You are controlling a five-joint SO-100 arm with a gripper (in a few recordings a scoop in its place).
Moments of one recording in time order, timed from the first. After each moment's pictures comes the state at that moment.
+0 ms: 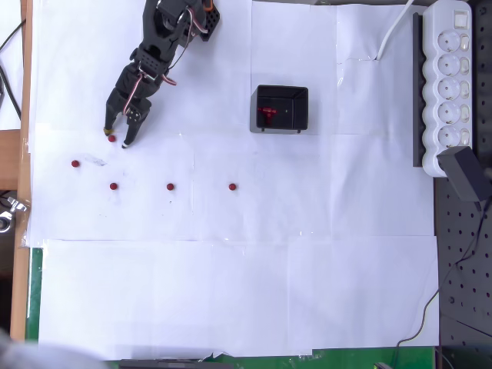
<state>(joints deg) 34.5 93.9 32.1 -28.8 -90.6</state>
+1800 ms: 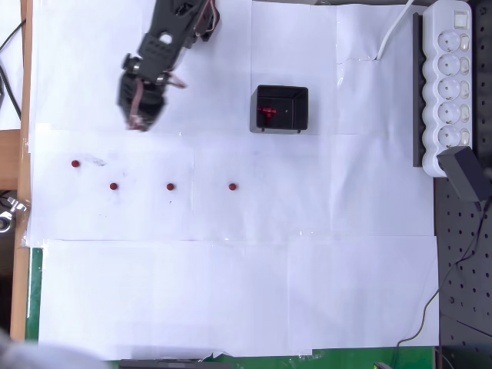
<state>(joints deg) 9.6 68.6 91.7 93.0 -101.6</state>
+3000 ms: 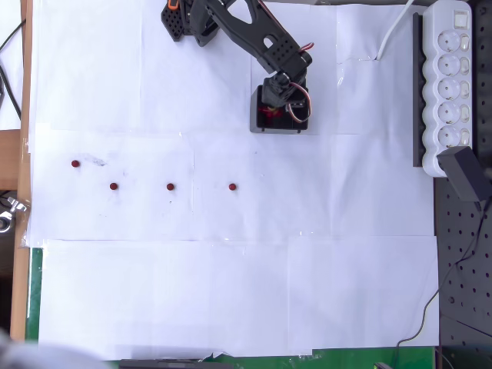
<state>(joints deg) -44.4 81.7 85.4 76.6 -135.3</state>
